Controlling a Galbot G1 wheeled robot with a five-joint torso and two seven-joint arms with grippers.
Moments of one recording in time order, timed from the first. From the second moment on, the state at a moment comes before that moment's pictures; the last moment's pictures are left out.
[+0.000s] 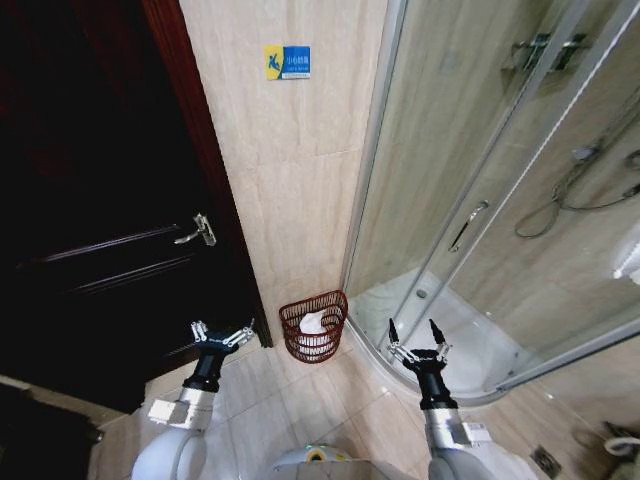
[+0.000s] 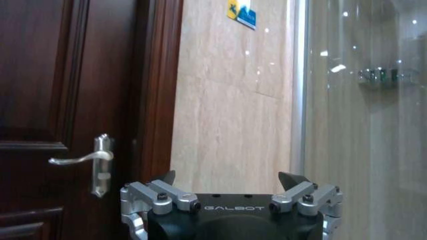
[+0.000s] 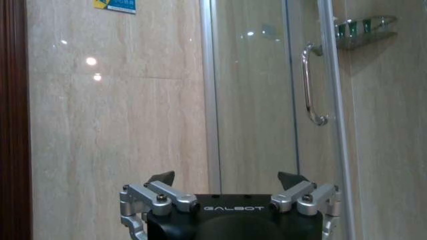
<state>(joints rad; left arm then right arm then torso) 1.74 -1.45 -0.62 -2.20 -0.24 -0.26 0.24 -1.85 1.61 0.63 2.18 0.13 0.37 -0.13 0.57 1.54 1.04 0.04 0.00</state>
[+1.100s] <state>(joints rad) 1.74 -1.45 -0.61 -2.20 -0.24 -0.26 0.22 -1.85 1.58 0.65 2.32 0.15 0.28 -0.09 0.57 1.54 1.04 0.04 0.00</state>
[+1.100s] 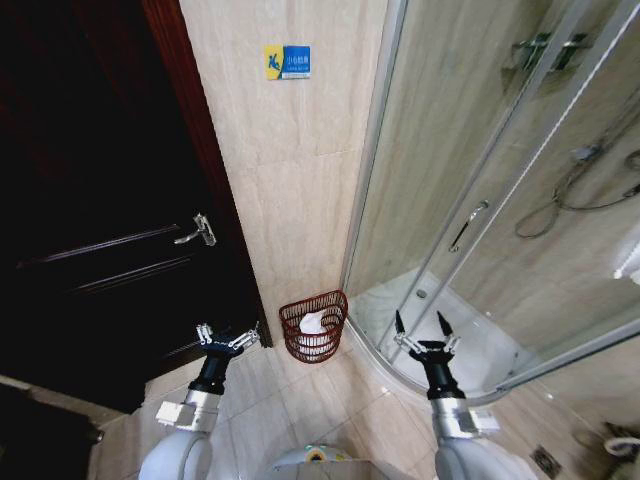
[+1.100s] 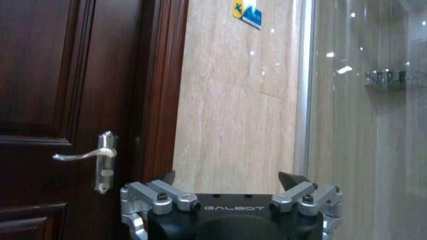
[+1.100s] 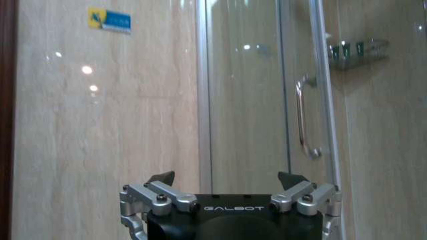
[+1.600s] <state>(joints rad) 1.74 -1.45 -0.61 -2.20 -0.25 -0.26 0.22 -1.85 1.58 0.68 2.51 0.19 0.24 -0.02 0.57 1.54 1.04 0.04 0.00</state>
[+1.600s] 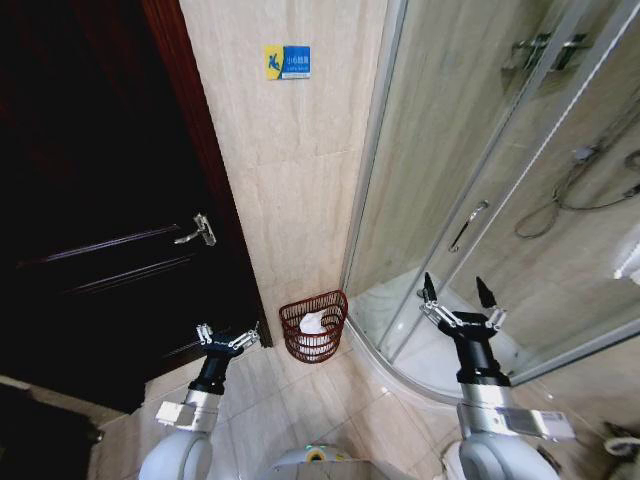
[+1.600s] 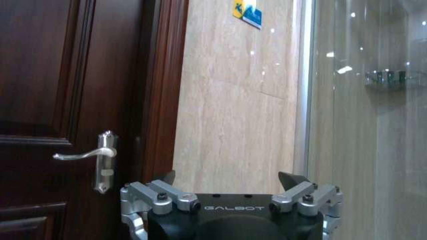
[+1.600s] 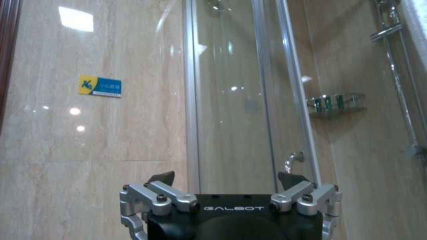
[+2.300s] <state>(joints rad) 1.74 -1.45 -0.61 -2.20 -0.25 -0.26 0.22 -1.86 1.61 0.71 2.50 0.16 0.28 -0.03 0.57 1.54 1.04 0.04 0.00</state>
